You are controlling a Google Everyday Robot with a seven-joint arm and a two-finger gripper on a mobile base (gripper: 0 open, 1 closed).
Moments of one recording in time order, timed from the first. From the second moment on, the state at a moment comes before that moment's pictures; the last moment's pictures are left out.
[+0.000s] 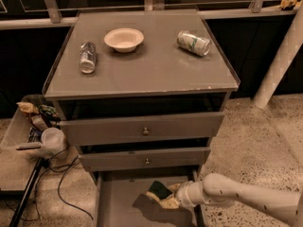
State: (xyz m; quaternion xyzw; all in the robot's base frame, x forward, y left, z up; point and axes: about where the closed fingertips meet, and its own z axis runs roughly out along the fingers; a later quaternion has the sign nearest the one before) arm 0.471 -0.084 0.326 -0.41 0.83 0.28 0.26
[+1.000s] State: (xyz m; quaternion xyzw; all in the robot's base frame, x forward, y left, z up) arm 0.465 -0.081 0.267 -0.40 0.83 0.24 0.30
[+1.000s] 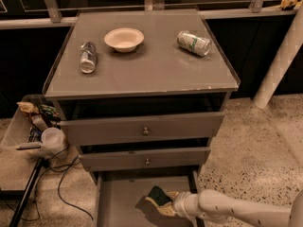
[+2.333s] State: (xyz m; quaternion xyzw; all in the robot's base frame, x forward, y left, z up) arm 0.484 -0.091 0.230 -0.39 0.85 0.17 0.31
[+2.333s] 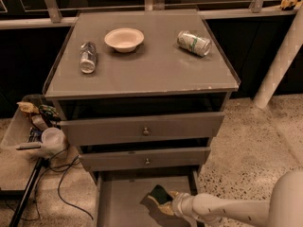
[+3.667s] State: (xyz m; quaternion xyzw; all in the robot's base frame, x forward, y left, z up) arm 0.470 -0.093 0.152 -0.38 0.87 0.19 0.25
